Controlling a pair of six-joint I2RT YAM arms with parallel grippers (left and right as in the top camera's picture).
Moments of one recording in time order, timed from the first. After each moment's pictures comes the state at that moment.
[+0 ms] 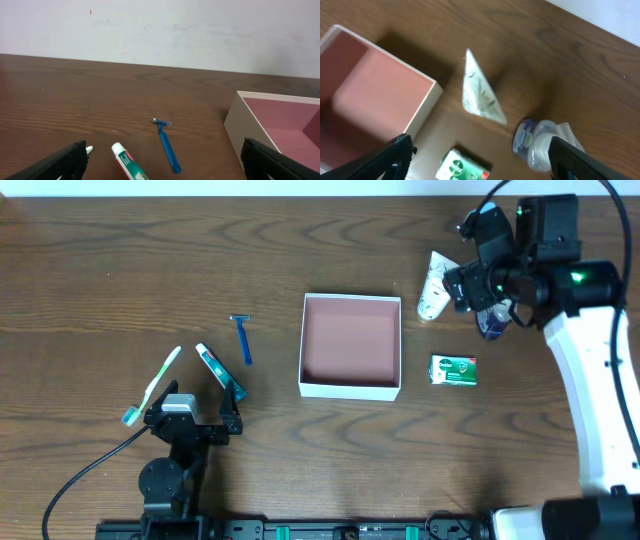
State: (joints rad) left arm -0.01 0.01 0.02 -0.11 0.07 -0.12; right arm 0.09 1.59 1.61 -0.96 -0.13 -0.30
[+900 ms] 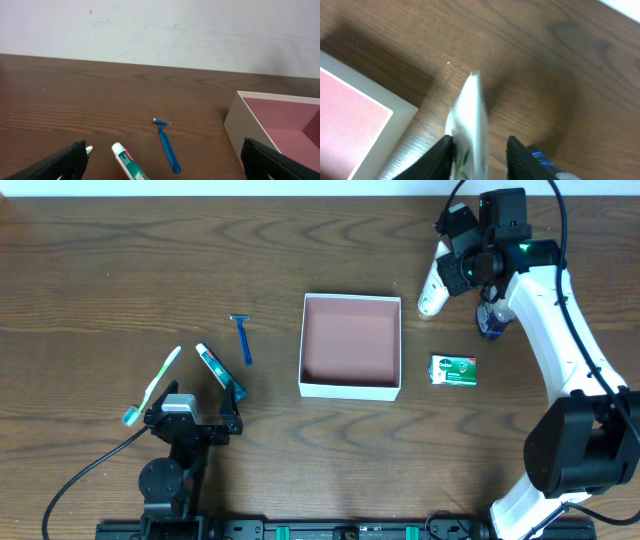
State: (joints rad) left arm -0.01 0.01 0.02 -0.11 0.07 -0.12; right arm 0.09 1.84 1.61 -0.77 -0.11 -0.33
